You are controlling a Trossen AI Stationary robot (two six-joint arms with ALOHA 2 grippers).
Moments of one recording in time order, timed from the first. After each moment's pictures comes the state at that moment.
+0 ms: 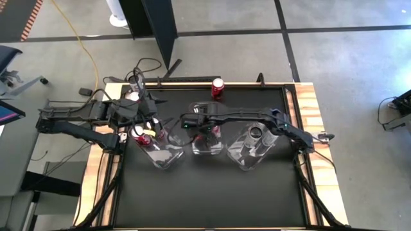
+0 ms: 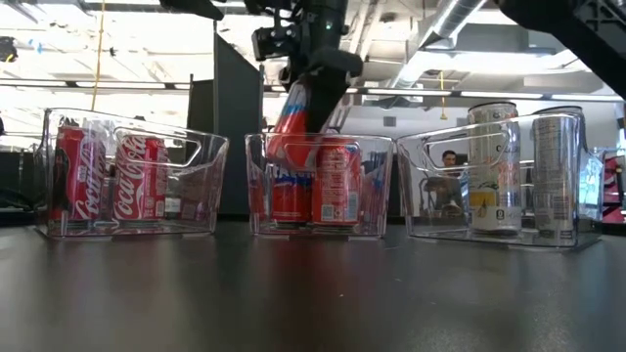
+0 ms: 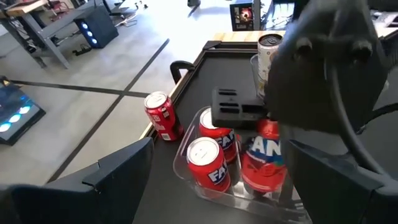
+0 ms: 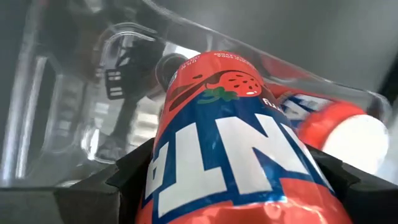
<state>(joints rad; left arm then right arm) -0.05 0.93 1.11 -0.58 -0.51 0.02 -0.03 2.30 2.34 -1.38 0.22 -0.44</state>
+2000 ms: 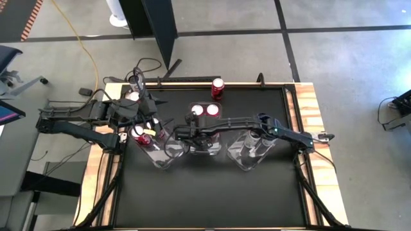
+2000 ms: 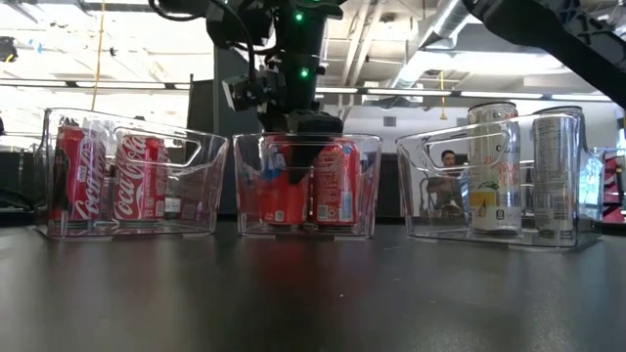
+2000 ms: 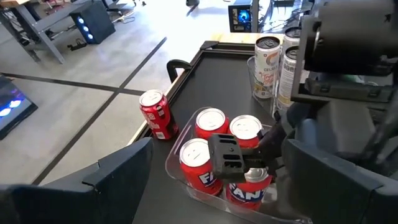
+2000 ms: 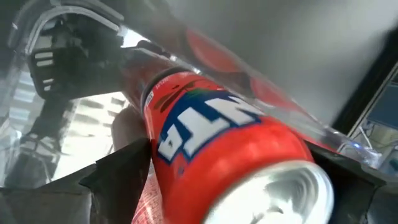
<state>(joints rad) -0.05 0.93 1.11 -0.58 -0.50 -0.02 0.01 2.44 2.34 -1.25 0.45 -0.56</state>
